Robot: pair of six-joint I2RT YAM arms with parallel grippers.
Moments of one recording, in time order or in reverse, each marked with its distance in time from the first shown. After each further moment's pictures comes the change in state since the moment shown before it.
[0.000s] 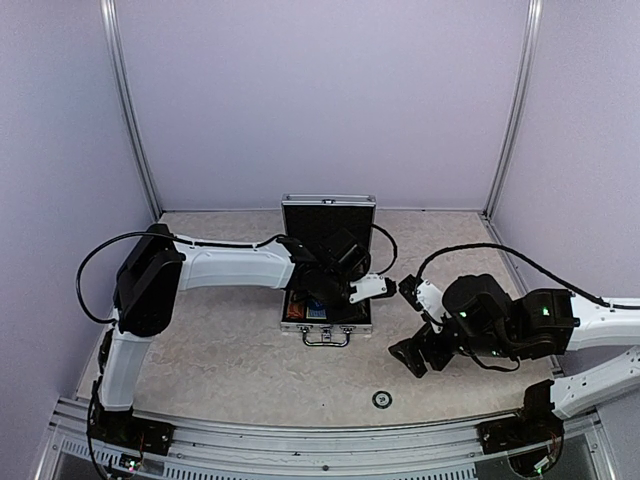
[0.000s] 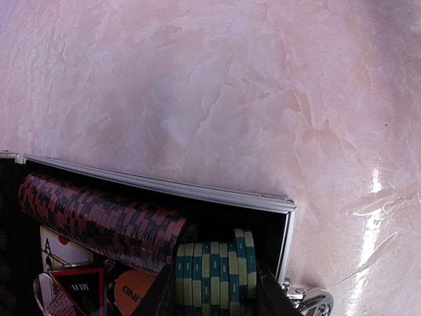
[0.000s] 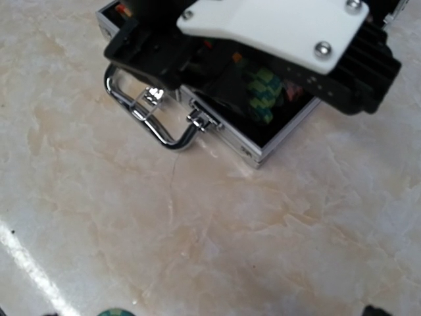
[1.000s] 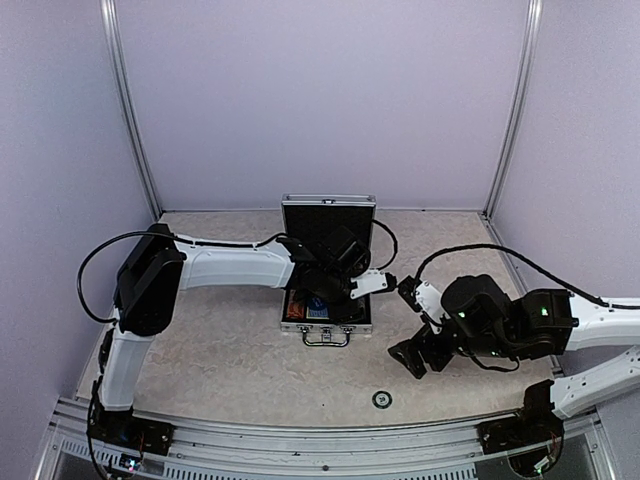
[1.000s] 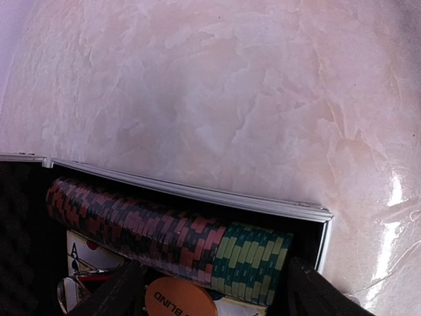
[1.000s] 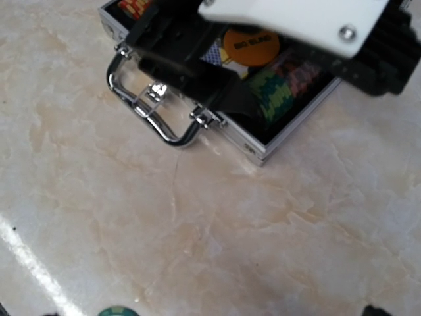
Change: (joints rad) left arm 0.003 0.006 0.003 0.053 -0.045 0.028; right arm 0.000 0.003 -0.001 0.000 -0.008 0.000
